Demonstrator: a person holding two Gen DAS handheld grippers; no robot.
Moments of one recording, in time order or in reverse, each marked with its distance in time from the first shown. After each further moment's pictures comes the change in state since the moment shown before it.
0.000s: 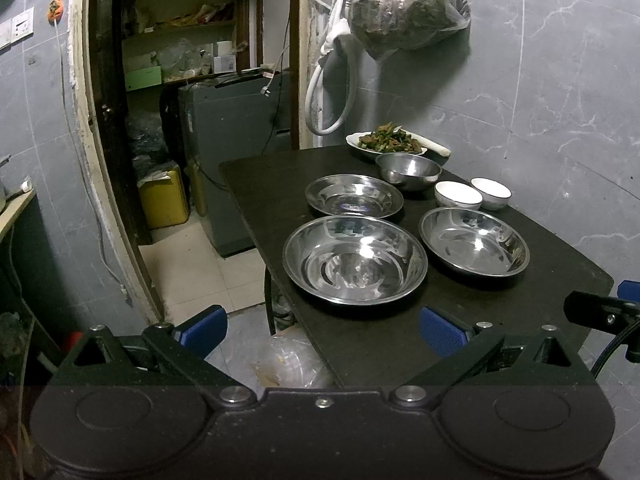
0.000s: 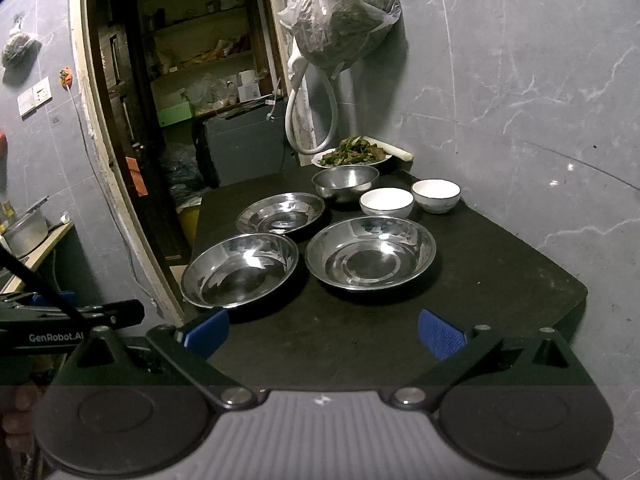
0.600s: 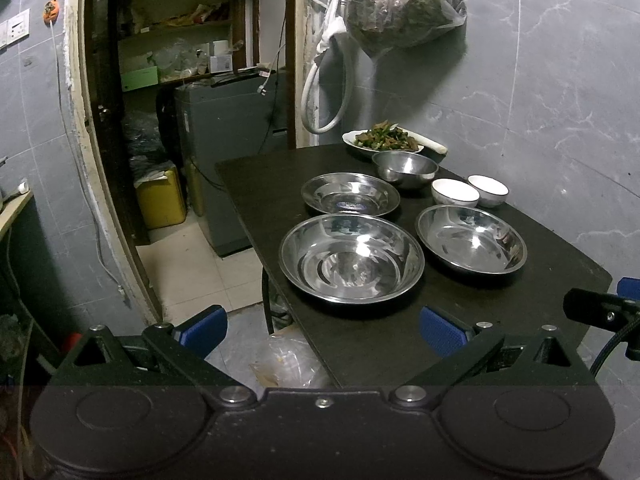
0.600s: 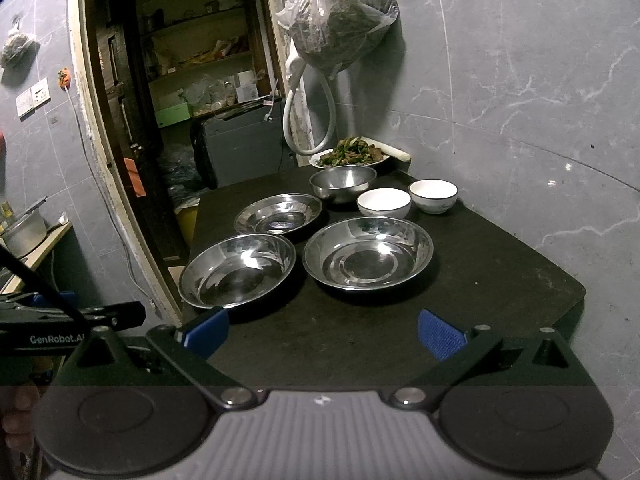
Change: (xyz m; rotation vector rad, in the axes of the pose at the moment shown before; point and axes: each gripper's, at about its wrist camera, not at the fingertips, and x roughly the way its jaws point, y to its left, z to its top) left arm 0.000 -0.006 -0.001 0.004 0.003 0.001; right arm -0.001 0.001 0.000 0.000 -0.002 0.000
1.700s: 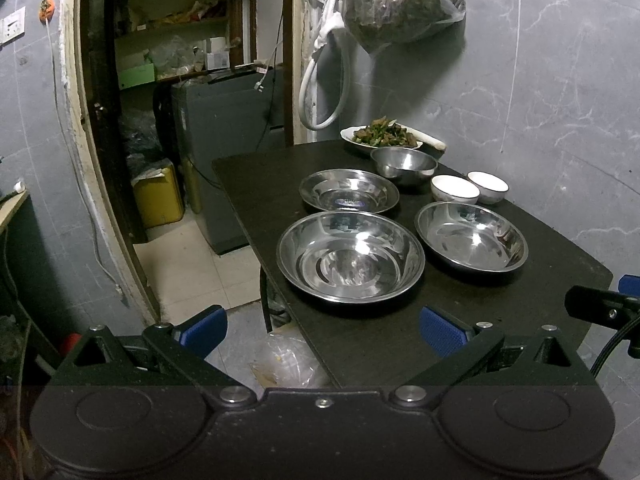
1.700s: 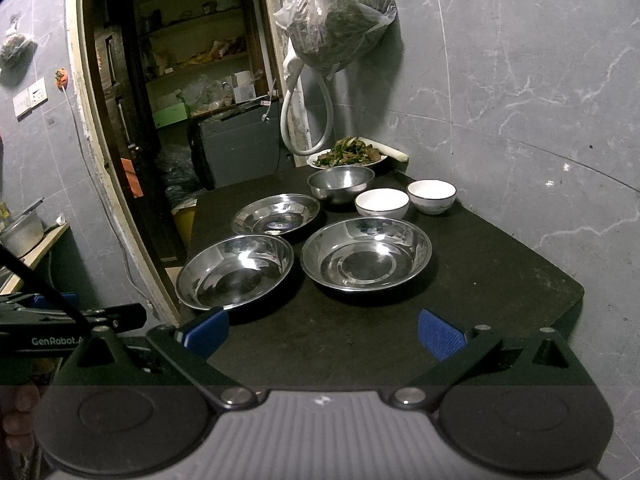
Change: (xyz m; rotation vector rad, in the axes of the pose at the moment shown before) left arm 0.001 -0.001 -0.003 0.004 0.004 -0.001; right arm 0.002 0.001 0.002 -0.001 0.000 -0.001
